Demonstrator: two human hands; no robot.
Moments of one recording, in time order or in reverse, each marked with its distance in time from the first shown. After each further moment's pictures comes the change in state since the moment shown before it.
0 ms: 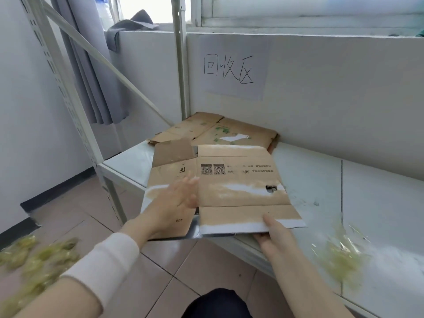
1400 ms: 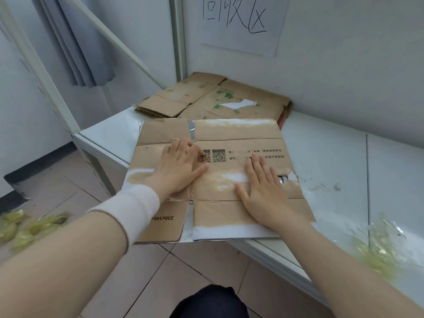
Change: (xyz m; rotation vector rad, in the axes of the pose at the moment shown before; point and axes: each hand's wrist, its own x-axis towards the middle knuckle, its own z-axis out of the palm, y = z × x) left_hand 0.074 -0.023 0.040 0.509 0.050 -0.106; right_hand 0.090 0.008 0.016 -2.052 -0.272 -0.876
